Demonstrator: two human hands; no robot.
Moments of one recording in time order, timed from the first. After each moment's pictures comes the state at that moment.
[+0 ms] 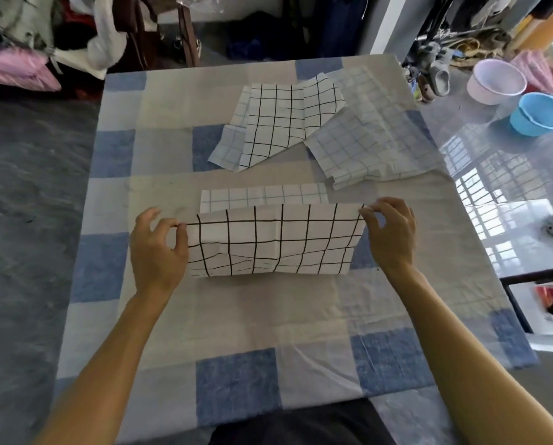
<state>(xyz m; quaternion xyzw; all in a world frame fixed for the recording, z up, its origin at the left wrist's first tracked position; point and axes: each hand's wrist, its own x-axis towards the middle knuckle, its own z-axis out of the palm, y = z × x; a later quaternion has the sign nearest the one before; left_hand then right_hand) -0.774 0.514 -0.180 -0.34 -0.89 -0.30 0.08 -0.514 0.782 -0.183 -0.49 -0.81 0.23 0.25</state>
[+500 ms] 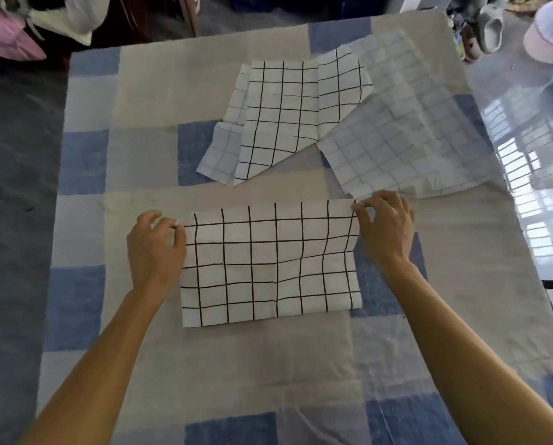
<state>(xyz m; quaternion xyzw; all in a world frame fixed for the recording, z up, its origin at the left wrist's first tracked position) -0.854 0.602 -0.245 -0.29 -0.94 -0.19 0.00 -0.607 0.868 -0.249 -0.50 -0.84 0.19 0.13</state>
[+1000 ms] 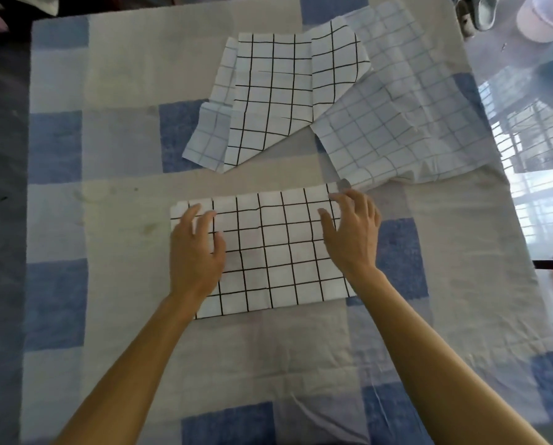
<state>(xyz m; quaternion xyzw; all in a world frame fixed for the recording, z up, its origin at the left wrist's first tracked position) -0.794 0.625 -0.264 -0.37 -0.89 -0.25 -0.09 -0.621 0.819 -0.269 -0.45 -0.86 0.21 0.14</state>
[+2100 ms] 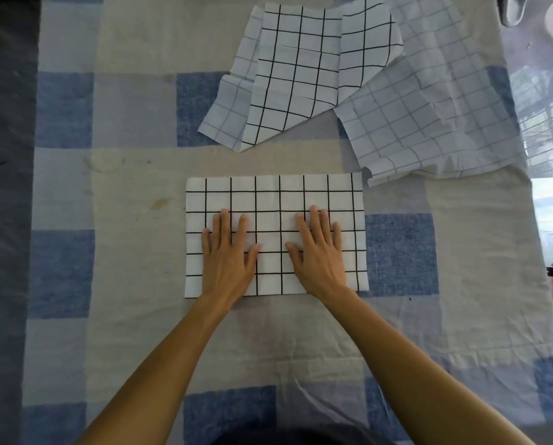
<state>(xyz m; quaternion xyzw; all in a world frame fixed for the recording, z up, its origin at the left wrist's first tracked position) -0.755 0.606 -0.327 -0.39 -0.90 -0.08 -0.18 -0.625 0.743 -0.321 -0.33 -0.92 0.20 -0.10</state>
